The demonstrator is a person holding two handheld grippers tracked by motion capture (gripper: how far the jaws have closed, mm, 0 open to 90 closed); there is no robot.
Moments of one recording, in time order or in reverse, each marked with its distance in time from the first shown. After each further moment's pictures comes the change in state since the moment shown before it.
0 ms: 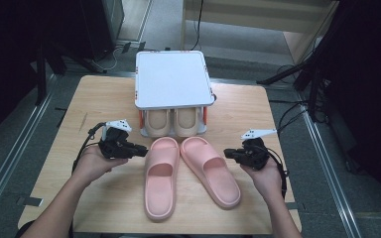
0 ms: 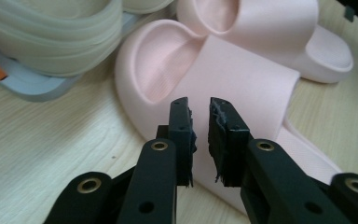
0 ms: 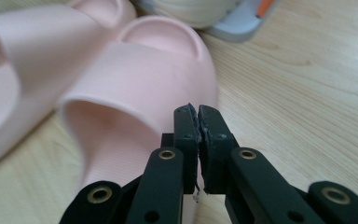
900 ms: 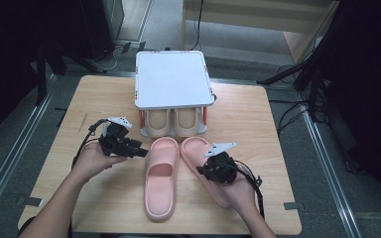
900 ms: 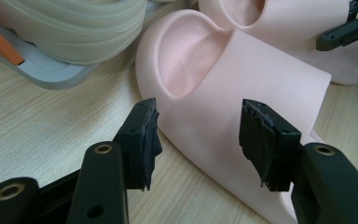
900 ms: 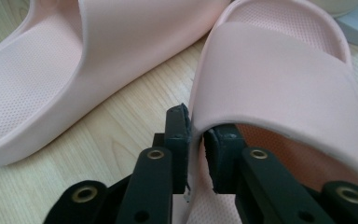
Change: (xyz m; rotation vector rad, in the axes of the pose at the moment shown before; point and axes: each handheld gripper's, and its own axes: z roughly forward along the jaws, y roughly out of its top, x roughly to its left) left arm 0.018 0.004 0.001 0.044 0.023 -0.064; right arm 0.088 0.004 0.044 0.098 -0.001 -0.163
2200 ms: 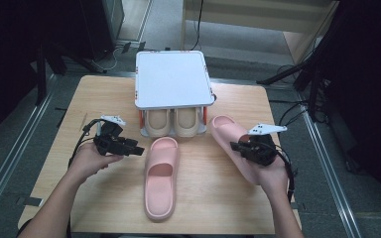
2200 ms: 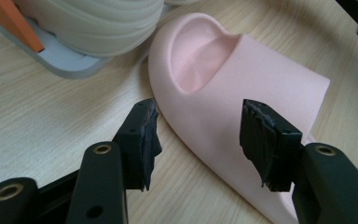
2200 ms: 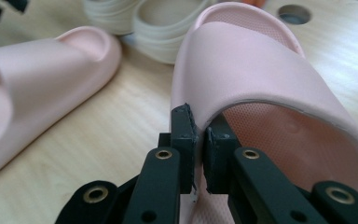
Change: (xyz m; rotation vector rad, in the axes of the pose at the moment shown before) left arm 0.008 -0.004 -0.008 -0.029 -0.015 -0.056; right arm -0.072 -0.009 -0.076 -0.183 -0.119 0.126
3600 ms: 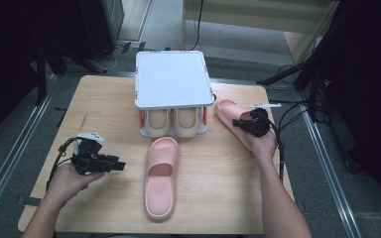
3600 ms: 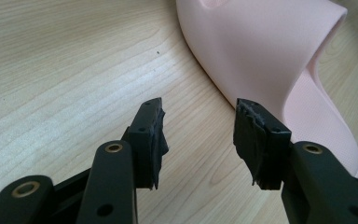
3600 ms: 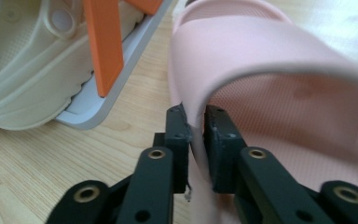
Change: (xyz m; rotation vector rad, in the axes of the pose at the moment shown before) left arm -0.008 -0.062 -0.034 0.007 0.087 -0.126; right arm -0.115 0.013 0.090 -0.017 -0.049 0.261
